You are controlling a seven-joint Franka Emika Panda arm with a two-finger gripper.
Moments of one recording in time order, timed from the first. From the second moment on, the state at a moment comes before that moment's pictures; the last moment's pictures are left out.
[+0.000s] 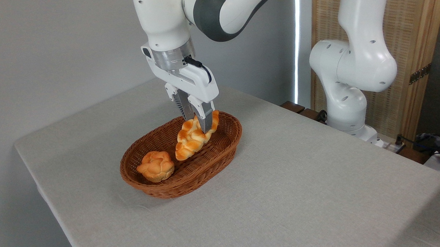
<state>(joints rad) -0.09 -0.19 -0.14 -2.11 -0.18 1.79 0.55</state>
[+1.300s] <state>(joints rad) -0.08 -0.14 -0.10 -1.84 -0.05 1.67 0.54</state>
